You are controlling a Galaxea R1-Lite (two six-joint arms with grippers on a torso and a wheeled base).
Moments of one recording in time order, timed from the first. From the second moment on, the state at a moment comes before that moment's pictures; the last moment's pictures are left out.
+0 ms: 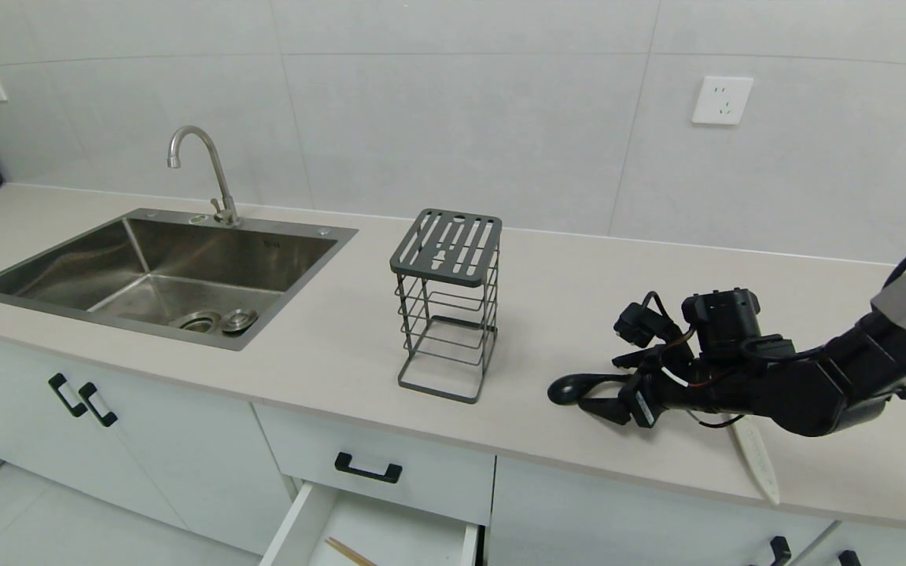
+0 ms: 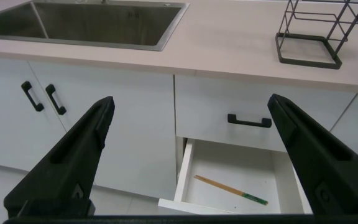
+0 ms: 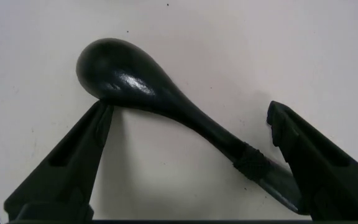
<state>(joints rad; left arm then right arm) 0.00 0.00 0.00 0.00 -0.04 0.02 0.24 2.14 -0.82 -0.53 0.39 -0.42</state>
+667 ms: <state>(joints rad) 0.00 0.00 0.00 0.00 -0.04 0.02 0.24 2.16 -0.81 -0.53 0.39 -0.43</state>
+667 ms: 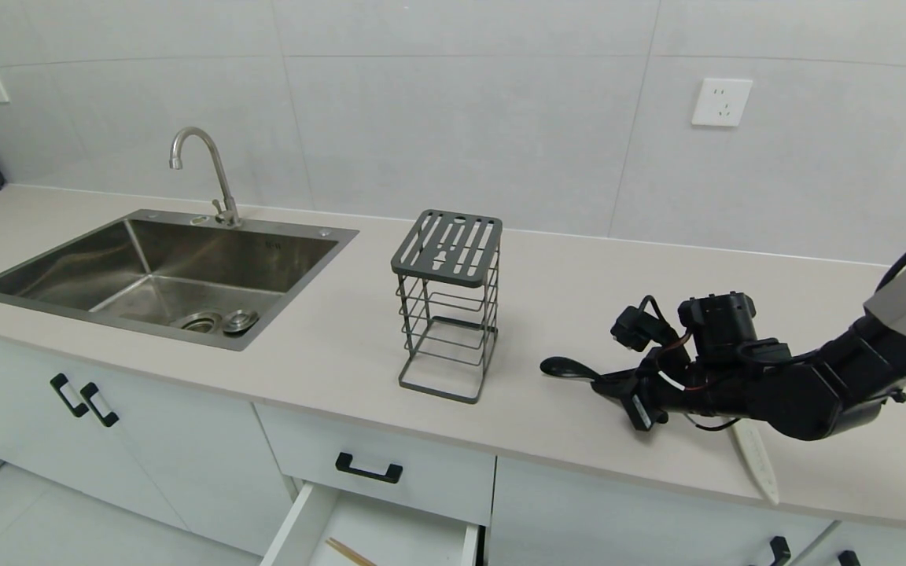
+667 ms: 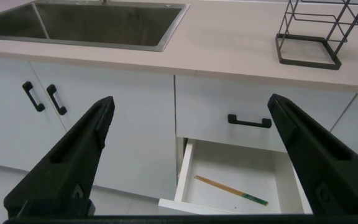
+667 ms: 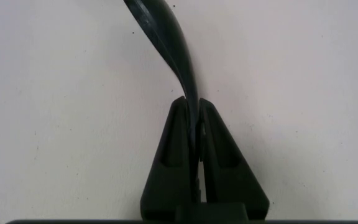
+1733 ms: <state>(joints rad) 0.00 0.00 0.00 0.00 -0.04 0.02 0.34 1.95 -0.69 -0.59 0.38 -0.43</state>
